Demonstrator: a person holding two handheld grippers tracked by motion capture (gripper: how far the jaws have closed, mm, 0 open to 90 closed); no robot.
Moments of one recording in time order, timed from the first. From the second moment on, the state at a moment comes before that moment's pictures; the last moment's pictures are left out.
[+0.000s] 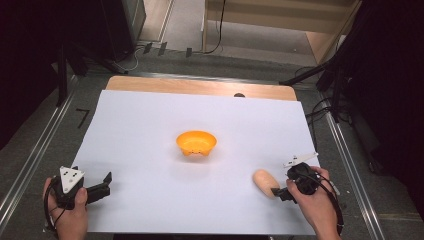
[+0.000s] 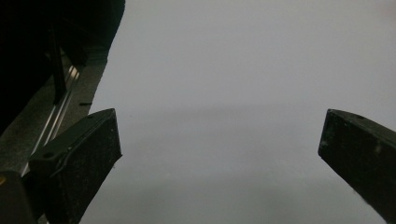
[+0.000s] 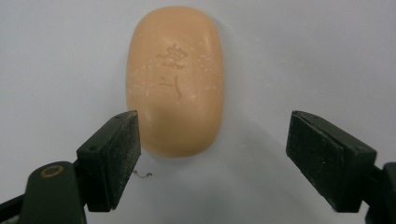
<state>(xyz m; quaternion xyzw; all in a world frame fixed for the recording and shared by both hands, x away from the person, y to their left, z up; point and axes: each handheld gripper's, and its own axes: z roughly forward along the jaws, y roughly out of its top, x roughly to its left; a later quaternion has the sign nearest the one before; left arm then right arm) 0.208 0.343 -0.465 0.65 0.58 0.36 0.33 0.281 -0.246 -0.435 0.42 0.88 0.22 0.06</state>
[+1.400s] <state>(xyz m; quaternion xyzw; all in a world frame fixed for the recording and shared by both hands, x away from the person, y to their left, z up) 0.209 0.342 -0.465 0.66 0.58 0.36 0.33 0.297 -0.198 -0.455 0.43 0.89 0.14 0.06</state>
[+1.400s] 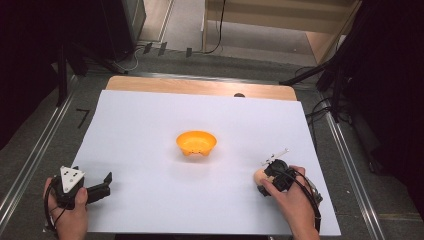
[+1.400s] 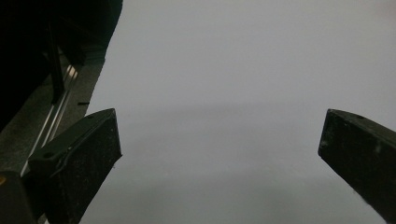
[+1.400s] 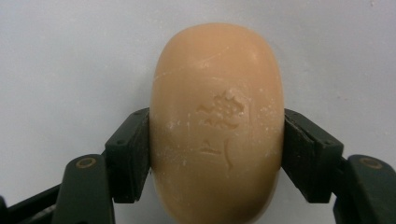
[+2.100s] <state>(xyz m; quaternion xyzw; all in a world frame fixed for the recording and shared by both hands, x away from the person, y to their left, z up) 0.209 0.343 -0.465 0.66 0.58 0.35 0.33 0.297 -0.208 -0.452 0.38 0.91 0.18 0.05</state>
